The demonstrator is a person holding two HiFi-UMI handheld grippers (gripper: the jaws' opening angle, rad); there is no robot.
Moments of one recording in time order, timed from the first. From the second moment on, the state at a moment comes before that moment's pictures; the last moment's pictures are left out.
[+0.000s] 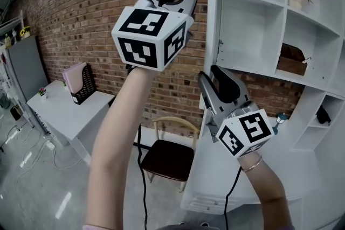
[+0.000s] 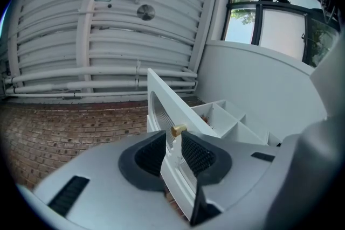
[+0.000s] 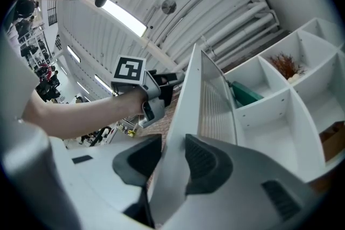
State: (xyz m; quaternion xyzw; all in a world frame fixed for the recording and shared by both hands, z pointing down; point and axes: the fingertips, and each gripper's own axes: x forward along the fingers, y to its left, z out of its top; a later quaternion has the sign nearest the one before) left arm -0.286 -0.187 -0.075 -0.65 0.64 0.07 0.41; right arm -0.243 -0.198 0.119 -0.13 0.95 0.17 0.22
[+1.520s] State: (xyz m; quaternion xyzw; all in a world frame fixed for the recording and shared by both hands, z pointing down) left arm -0.289 -0.179 0.243 -0.65 0.74 0.05 0.16; right arm -0.140 -0.217 0.257 -0.17 0.98 0.07 0.11
